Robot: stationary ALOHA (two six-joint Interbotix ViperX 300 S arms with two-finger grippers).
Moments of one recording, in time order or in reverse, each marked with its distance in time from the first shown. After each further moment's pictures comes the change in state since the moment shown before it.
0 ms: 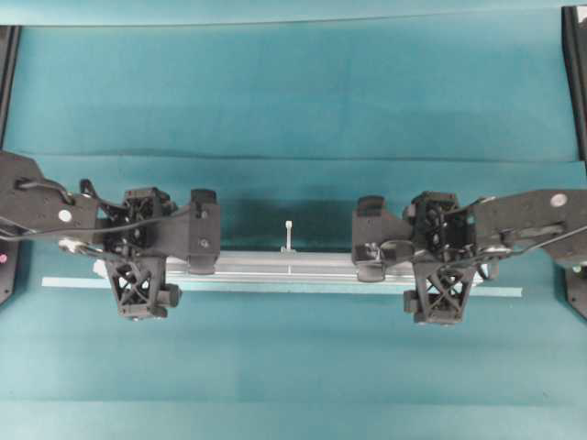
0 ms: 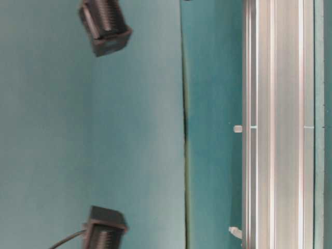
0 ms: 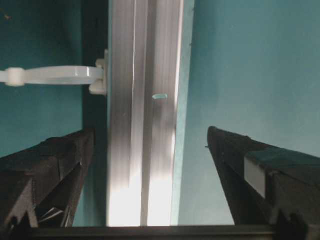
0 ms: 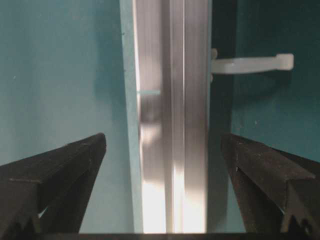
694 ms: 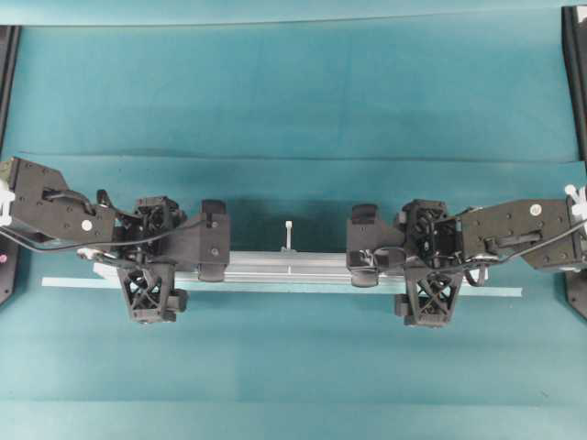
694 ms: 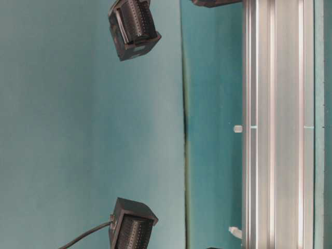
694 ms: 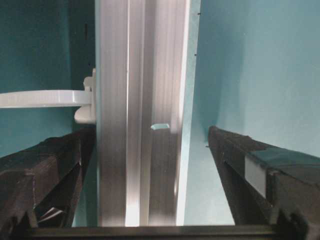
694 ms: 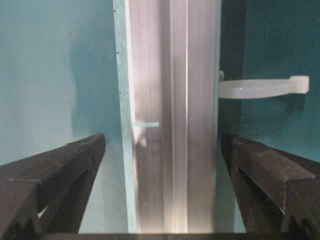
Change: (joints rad) left arm 0.000 0.072 0.003 0.003 -0.075 0.006; right arm 0.000 0.060 0.025 -0.003 -0.110 0.000
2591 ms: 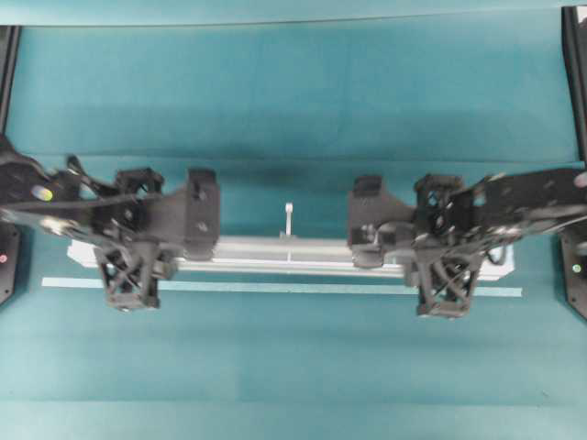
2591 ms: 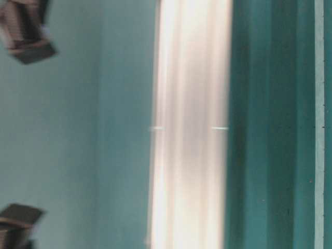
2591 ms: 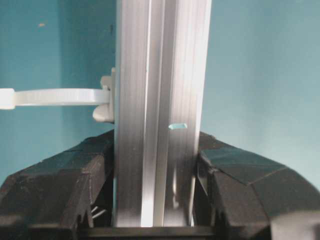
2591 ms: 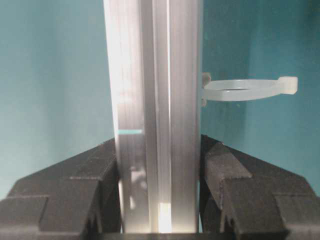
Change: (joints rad) left arm 0.011 -0.238 -0.158 0.002 0.388 0.005; right arm -0.005 -0.199 -0.199 0.011 0.445 0.003
